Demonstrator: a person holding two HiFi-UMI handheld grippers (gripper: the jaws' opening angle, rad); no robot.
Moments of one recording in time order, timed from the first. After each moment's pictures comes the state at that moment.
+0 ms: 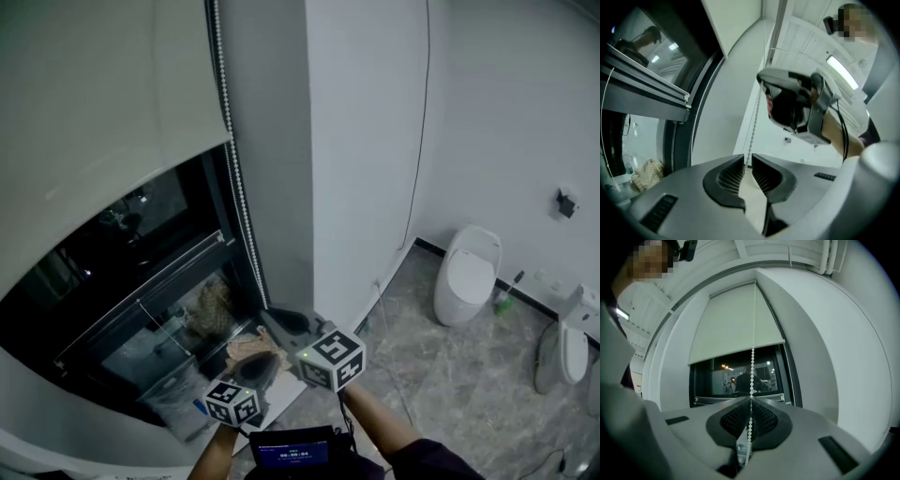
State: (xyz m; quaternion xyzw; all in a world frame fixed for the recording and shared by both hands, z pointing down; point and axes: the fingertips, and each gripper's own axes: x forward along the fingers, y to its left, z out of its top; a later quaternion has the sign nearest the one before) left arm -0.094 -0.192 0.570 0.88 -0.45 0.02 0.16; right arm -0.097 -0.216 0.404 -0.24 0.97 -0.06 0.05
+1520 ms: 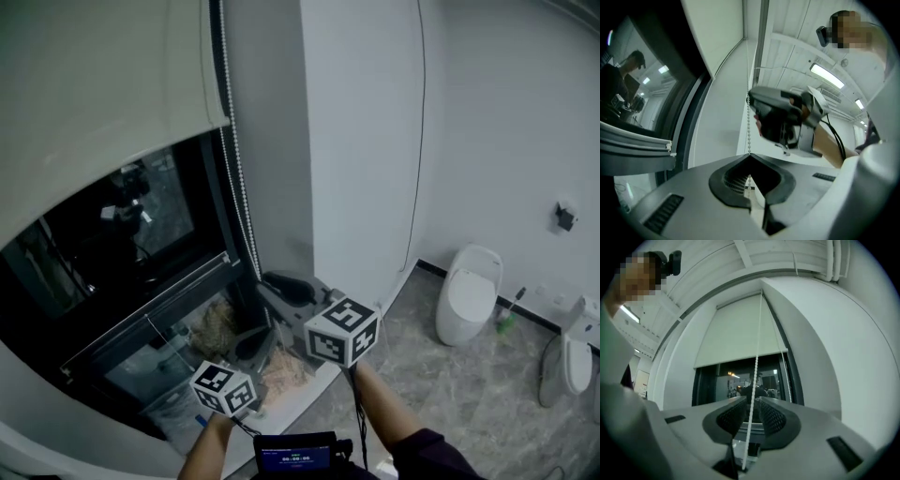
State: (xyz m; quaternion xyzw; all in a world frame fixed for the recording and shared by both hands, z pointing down) left arm -0.088 -0.224 0.427 0.90 -0.44 -0.04 0.04; right arm -0.092 -0.234 0.291 -0.20 0.97 -0.01 0.10
